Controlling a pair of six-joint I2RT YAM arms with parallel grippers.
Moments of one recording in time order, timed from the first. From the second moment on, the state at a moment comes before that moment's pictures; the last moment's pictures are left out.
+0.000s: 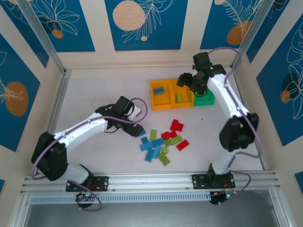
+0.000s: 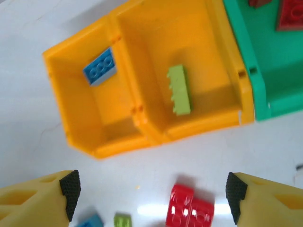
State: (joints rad) left arm -0.65 1.46 1.05 -0.72 0.07 0.01; right arm 0.22 1.70 1.69 -1.05 -0.14 0.53
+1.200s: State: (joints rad) left arm -0.65 1.83 1.27 -0.69 0.17 -0.13; right arm 0.36 1.44 1.47 -1.09 -0.17 0.56
